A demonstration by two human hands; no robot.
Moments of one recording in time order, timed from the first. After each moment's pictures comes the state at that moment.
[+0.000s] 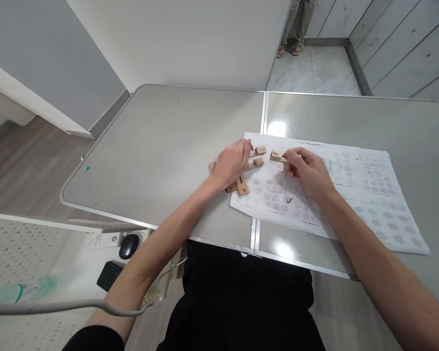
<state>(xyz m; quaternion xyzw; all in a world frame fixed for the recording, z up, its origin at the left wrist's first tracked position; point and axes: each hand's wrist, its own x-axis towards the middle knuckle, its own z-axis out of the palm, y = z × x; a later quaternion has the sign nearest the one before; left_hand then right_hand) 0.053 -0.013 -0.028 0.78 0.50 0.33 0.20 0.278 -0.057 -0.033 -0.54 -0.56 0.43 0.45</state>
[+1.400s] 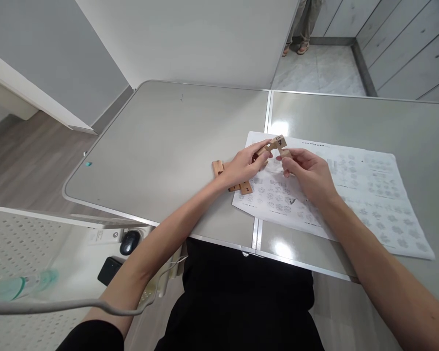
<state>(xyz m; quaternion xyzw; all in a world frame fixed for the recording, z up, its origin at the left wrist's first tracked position) 0.061 -0.021 -0.025 0.71 0.34 0.37 0.49 0.272 -0.058 -0.043 -0.49 -0.59 0.42 0.49</state>
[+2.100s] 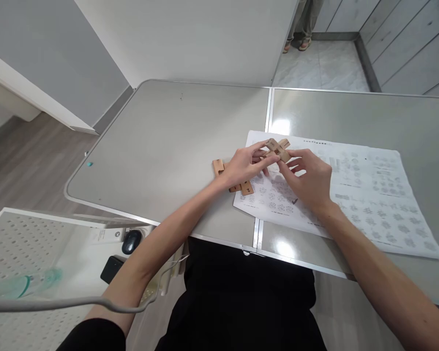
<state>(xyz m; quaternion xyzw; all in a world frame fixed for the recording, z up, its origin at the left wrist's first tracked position) 0.059 -0.031 -0.018 0.69 0.33 0.35 0.54 0.257 -0.072 -0.045 -0.54 -0.71 0.07 0.46</state>
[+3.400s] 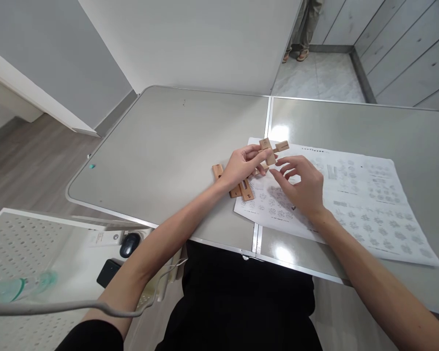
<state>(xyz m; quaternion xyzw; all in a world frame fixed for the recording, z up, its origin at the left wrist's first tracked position) 0.059 -0.029 -0.011 0.57 0.39 0.40 0.60 0.246 -0.077 -0.033 -0.50 -0.72 0.12 0.46</state>
